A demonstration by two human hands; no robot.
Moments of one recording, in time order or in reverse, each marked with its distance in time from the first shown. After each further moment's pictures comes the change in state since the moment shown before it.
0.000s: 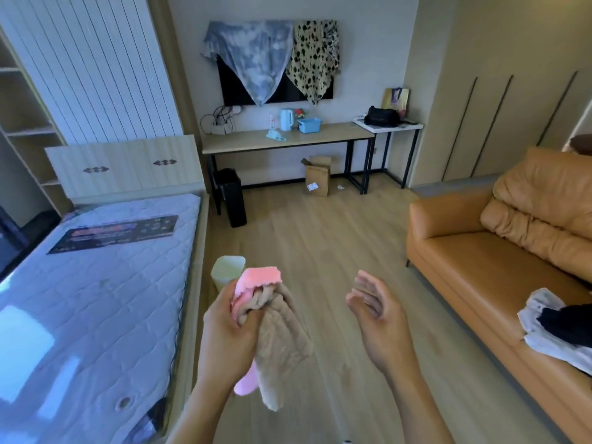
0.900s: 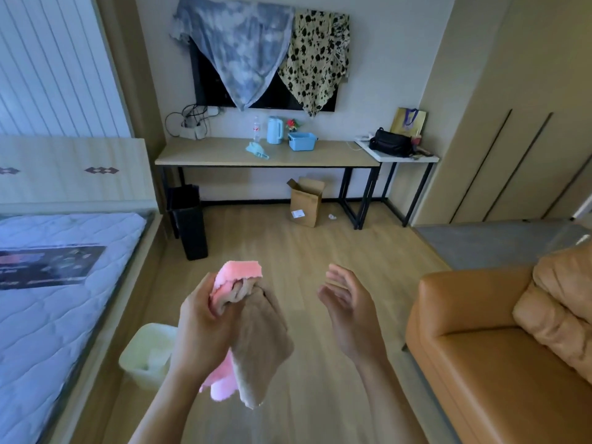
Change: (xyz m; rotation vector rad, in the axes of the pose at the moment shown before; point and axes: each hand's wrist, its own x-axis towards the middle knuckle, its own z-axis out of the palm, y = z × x) left_hand 0.574 -0.096 0.297 0.074 0.069 0.008; right_hand 0.655 0.096 0.048 -0.056 -0.159 -0.048
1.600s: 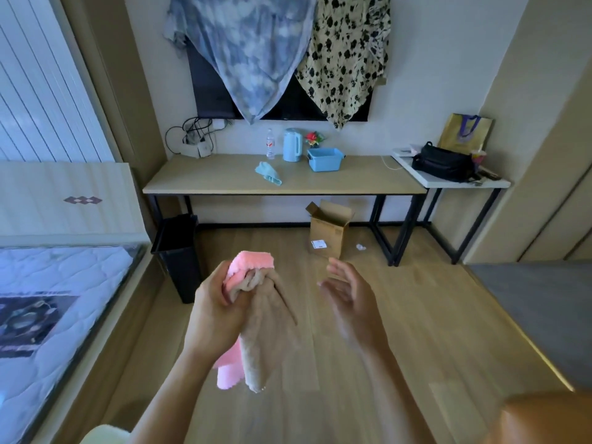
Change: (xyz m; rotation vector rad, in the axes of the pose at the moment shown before) left_hand 0.453 -0.065 0.213 0.038 0.015 0.003; right_hand 0.513 0.100 0.031 -0.019 -0.119 -0.063
